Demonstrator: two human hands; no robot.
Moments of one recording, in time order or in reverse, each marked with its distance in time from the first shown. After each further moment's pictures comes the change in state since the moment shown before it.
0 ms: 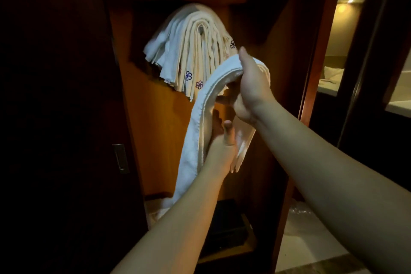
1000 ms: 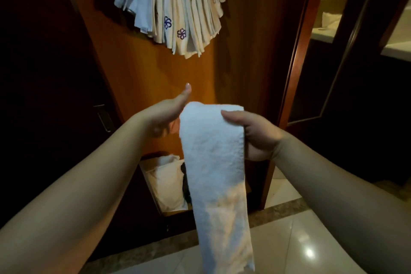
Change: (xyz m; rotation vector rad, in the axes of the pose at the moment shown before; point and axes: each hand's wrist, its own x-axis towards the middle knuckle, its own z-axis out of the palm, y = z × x) left_hand 0.028 0.004 -0.072 0.324 -0.841 -0.410; right_hand -0.112 0.087 -0.107 0.125 -0.480 0.648
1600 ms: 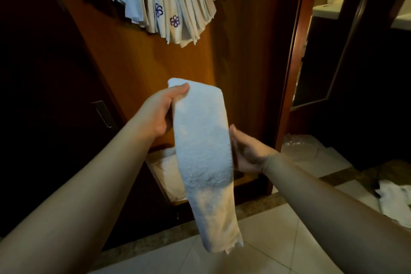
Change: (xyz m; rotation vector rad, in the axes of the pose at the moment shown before) left_hand -0.013 0.002 0.025 -0.650 0.227 0.051; right_hand 0.016 0.084 -0.057 0.138 -0.046 0.045
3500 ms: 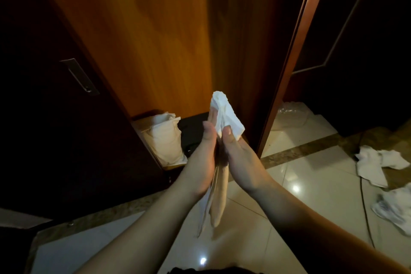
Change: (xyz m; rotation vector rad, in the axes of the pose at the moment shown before) left_hand -0.069 -0.151 0.036 0.149 -0.213 0.012; right_hand -0.018 0.073 0.045 -0.568 0.566 -0.195
